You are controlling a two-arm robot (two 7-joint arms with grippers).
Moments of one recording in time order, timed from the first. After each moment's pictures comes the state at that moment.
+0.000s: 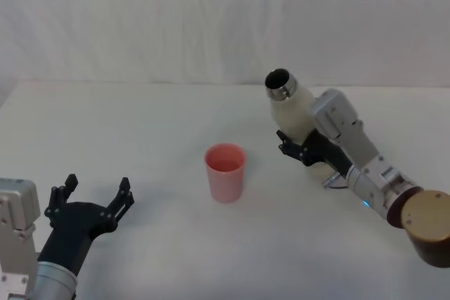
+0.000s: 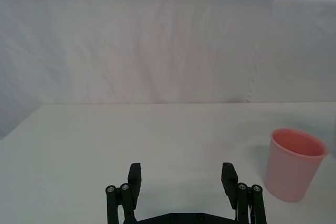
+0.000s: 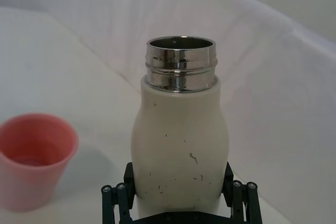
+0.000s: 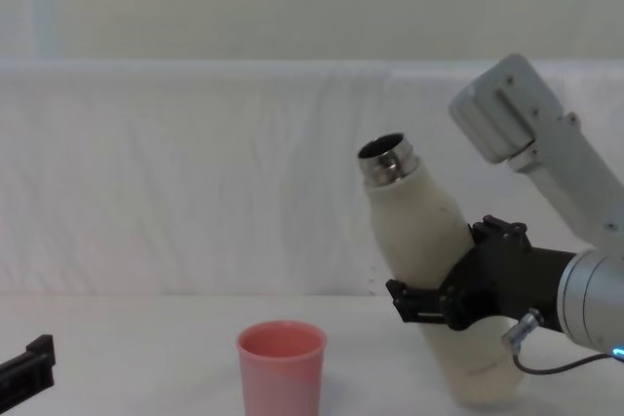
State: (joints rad) left arm 0.27 0.24 0.04 -1.85 -0.25 -0.02 -0.02; right arm 0.32 0.23 -0.42 -1.49 -0.20 0.11 0.21
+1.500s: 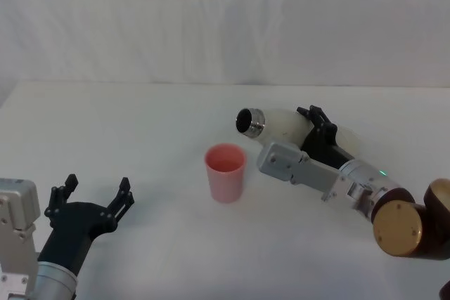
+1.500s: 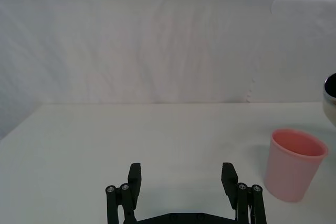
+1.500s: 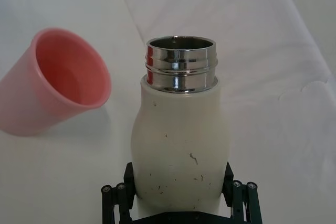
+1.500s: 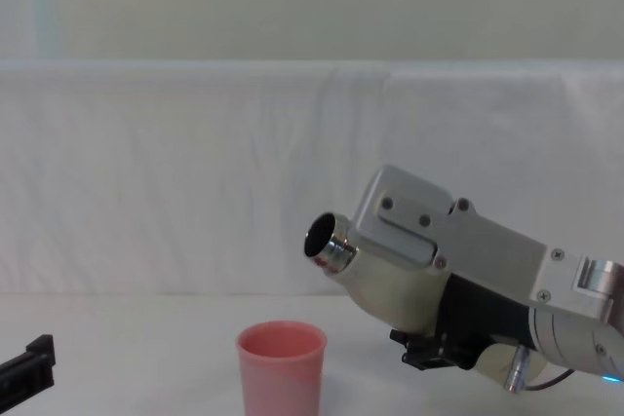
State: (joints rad) left arm 0.27 0.24 0.04 -1.85 -0.25 -0.02 -0.02; right arm 0.37 0.26 -0.54 -1.48 -0.64 0.16 0.23
